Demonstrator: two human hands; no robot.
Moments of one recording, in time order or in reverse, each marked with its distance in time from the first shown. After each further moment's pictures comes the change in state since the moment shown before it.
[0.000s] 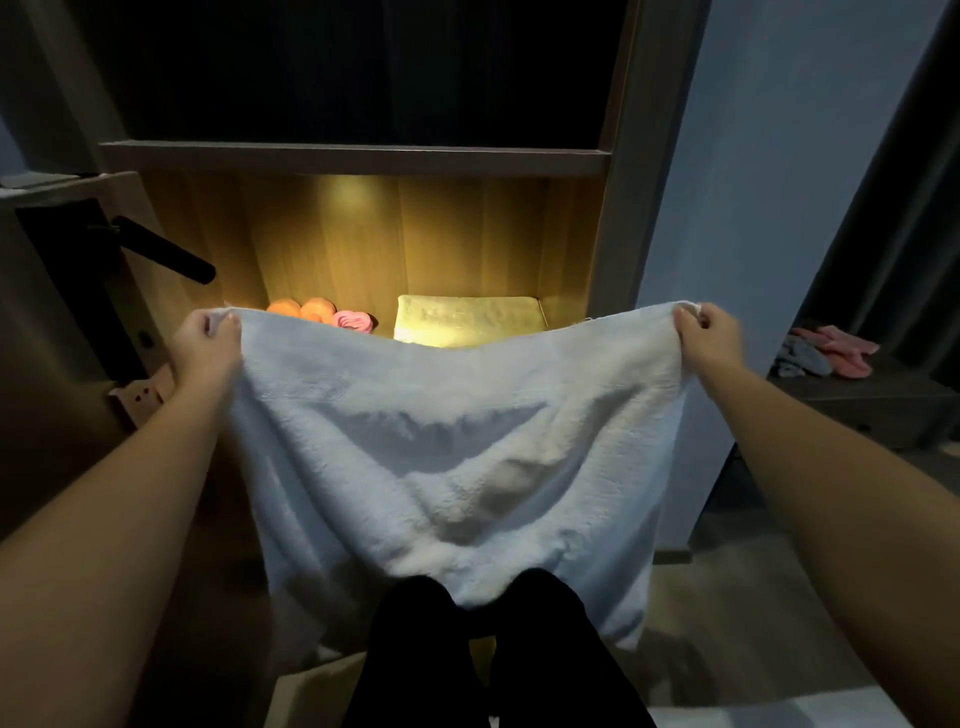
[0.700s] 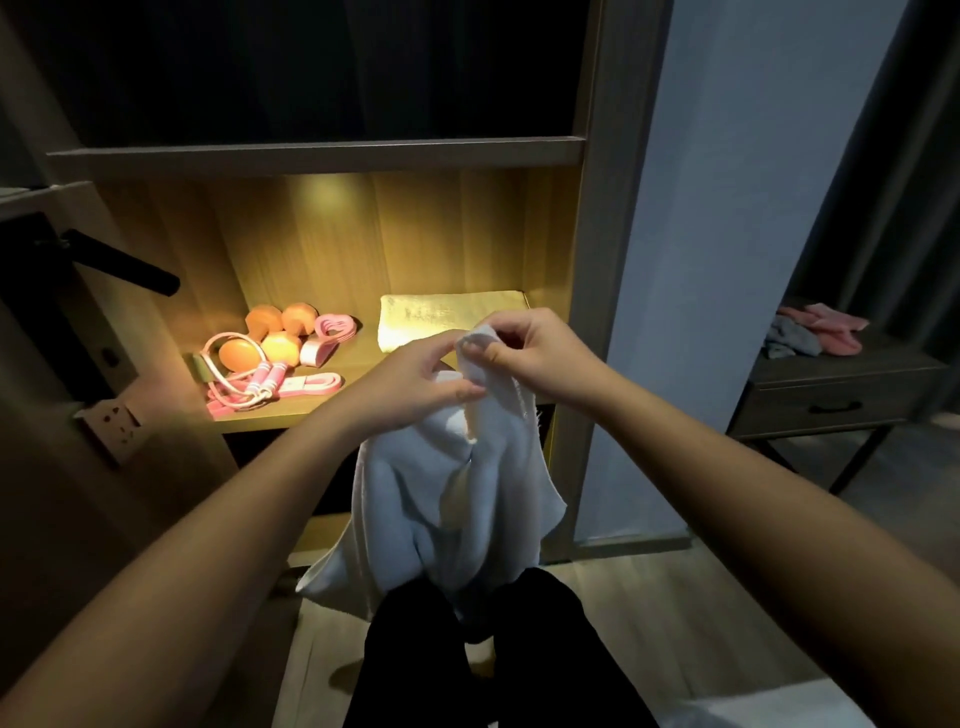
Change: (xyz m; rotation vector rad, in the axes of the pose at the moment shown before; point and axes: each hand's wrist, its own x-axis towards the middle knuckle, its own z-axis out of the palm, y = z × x) left_hand -0.129 0.087 0.080 0.064 -1.103 0.626; right_hand -0.115 -0.107 0.050 0.225 -0.727 -0.607
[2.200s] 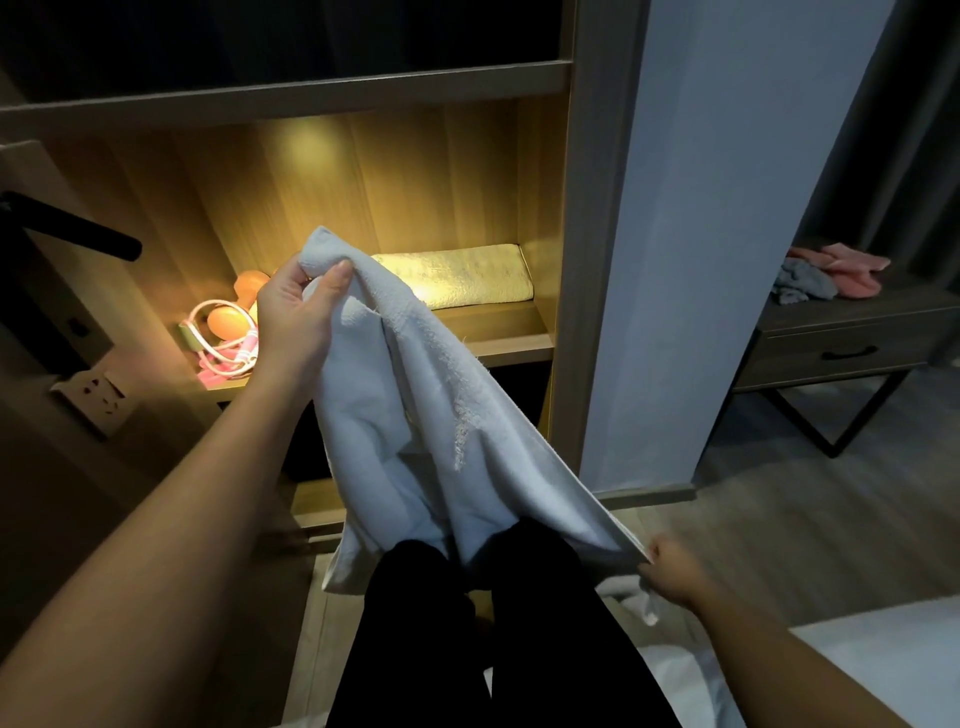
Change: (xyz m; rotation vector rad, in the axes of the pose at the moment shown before) left_hand -0.012 -0.029 -0.012 -0.452 0.782 -0.054; right_hand -0.268 0.259 0.051 -0.411 -0.193 1.128
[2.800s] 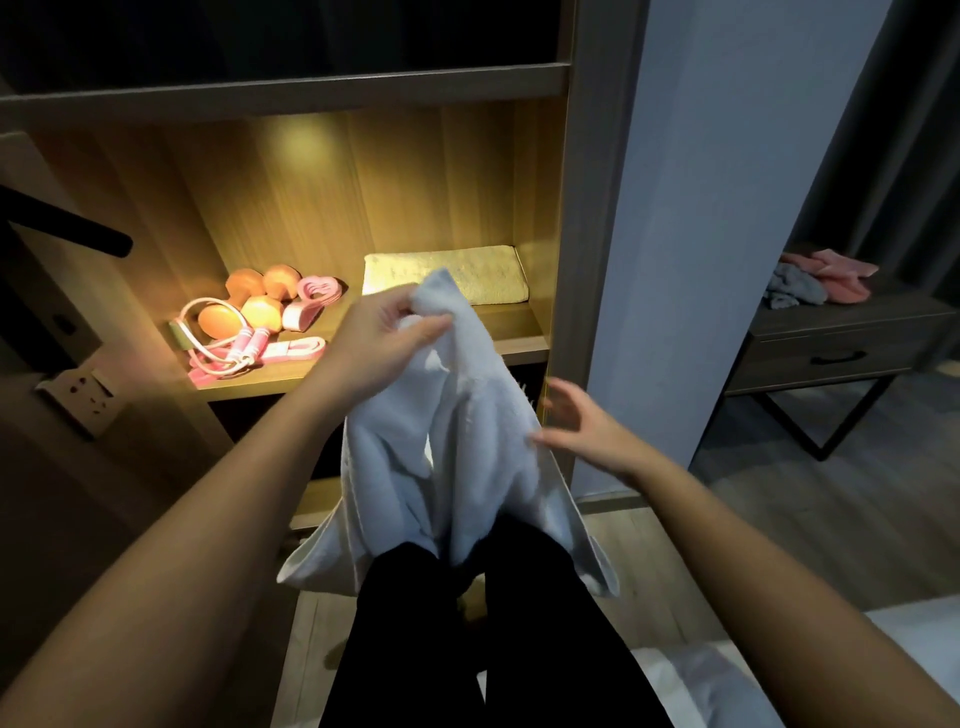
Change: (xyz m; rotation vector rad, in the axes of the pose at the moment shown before) left_hand -0.015 0.000 0.037 0.326 -0.451 0.097; right_hand -0.047 -0.166 -0.119 0.618 -0.107 -0.556
